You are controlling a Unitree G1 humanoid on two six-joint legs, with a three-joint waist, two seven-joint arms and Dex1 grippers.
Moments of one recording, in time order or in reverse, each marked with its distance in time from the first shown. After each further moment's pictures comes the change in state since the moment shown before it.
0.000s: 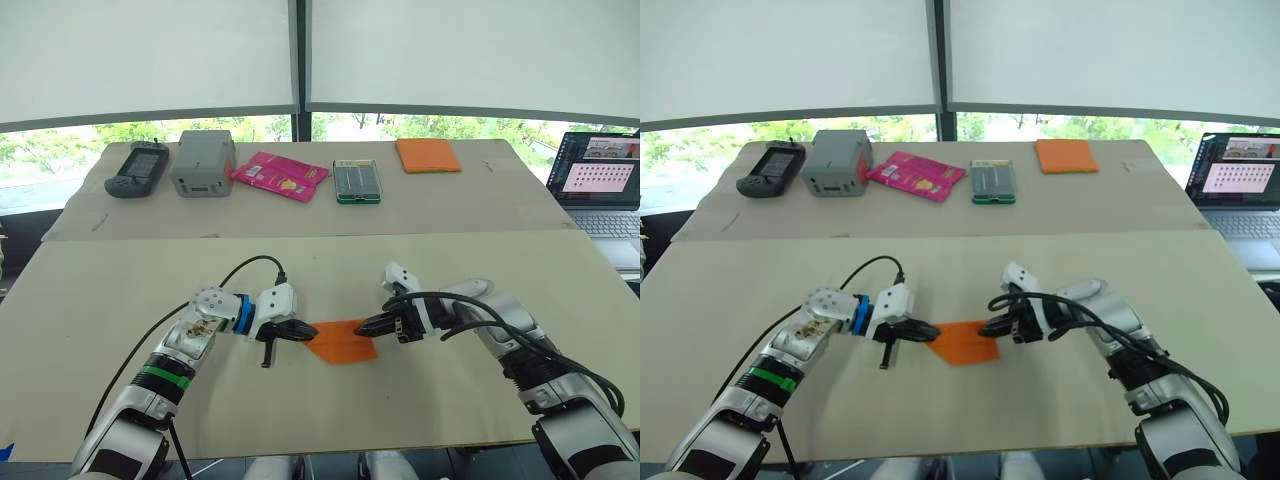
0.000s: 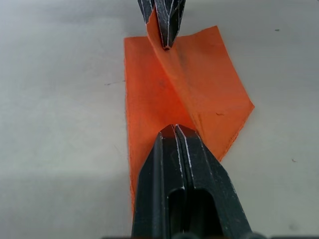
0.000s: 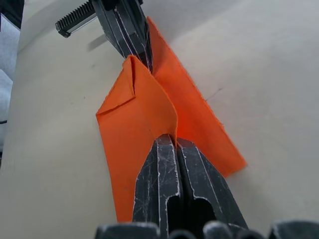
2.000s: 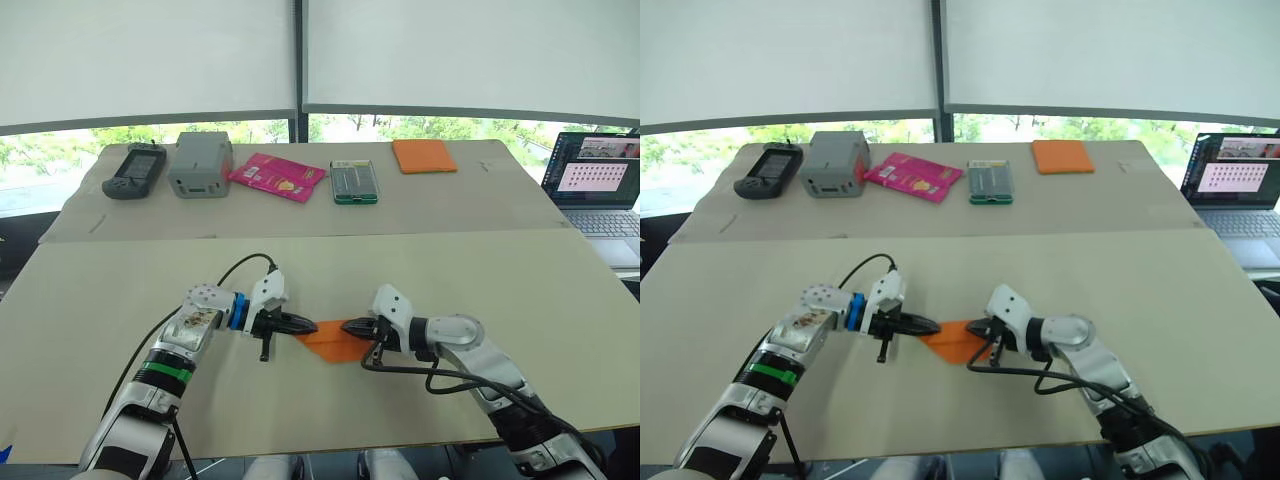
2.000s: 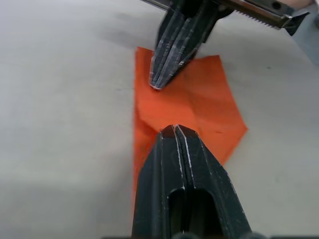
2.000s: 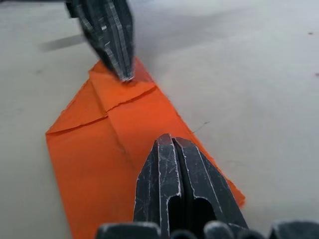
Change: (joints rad) left arm -0.008 -0.039 0.101 0.001 -0.059 0.181 -0.064; right arm 0.306 0.119 -0.058 -0.246 -0.218 -0.360 -0.381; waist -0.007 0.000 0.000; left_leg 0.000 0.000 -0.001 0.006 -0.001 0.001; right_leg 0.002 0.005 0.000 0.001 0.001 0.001
